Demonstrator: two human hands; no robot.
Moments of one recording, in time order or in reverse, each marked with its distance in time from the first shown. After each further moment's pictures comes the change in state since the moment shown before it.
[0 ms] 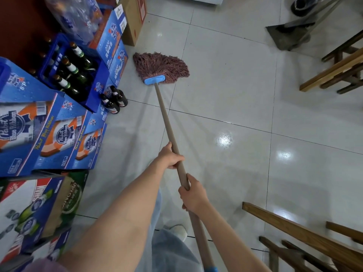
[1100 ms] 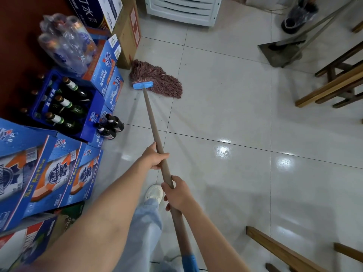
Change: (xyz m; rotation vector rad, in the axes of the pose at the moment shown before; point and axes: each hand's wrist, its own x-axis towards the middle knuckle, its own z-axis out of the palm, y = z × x) left_hand 0.057 0.102 -0.078 -0.036 0.055 0.031; right_hand 0.074 -0.114 -0.022 0.189 -0.088 -0.002
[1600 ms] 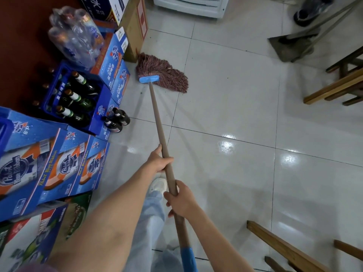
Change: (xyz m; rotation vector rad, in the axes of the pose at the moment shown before) left_hand -0.025 -0.023 0.004 -0.076 0.014 -0.036; right_hand -0.023 0.015 0.009 0.005 -0.063 0.042
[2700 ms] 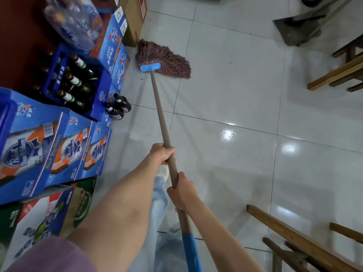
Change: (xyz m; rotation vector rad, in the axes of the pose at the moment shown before) left_hand -0.011 -0.020 0.010 -0.065 0.063 -0.078; right_hand -0.016 0.013 0.015 -0.400 0.067 0.023
